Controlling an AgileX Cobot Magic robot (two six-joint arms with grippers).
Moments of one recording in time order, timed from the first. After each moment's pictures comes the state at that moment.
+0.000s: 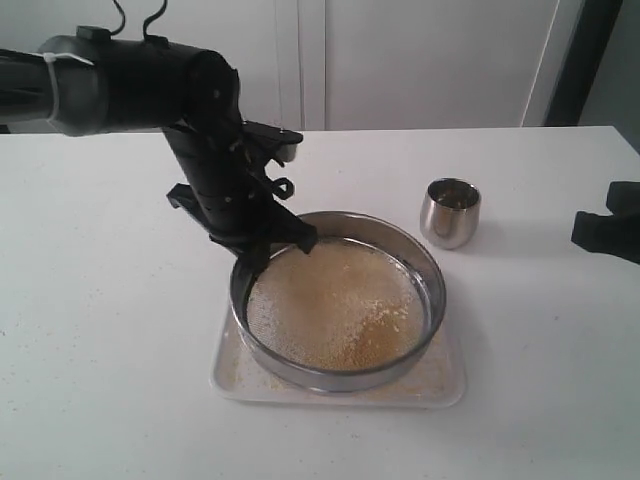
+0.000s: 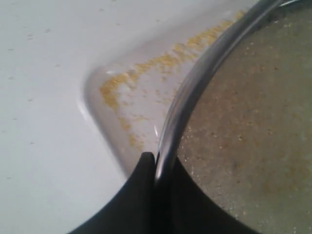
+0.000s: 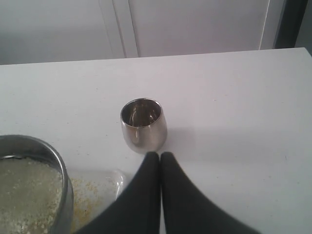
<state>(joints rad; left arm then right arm) -0.60 1.96 -1.57 -0.07 0.97 -0.05 0.15 0.87 -0.46 0.00 0.03 0.09</state>
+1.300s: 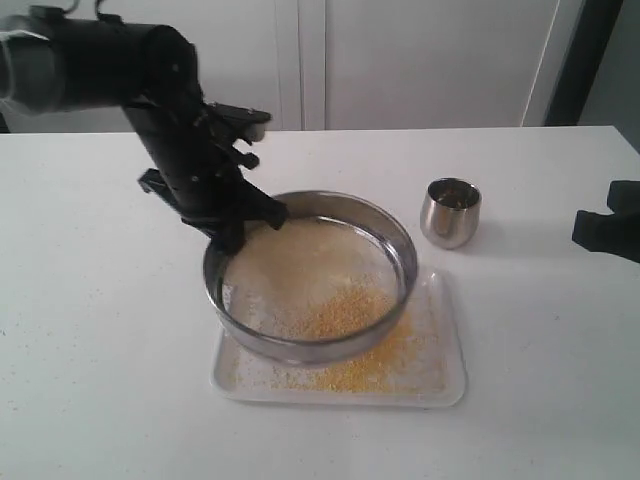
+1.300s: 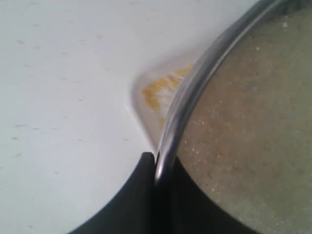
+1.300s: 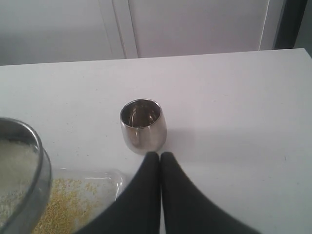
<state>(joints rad) -0.54 1.92 -1.57 -0.13 0.98 0.03 0.15 0.87 -0.46 0.00 0.03 0.09</state>
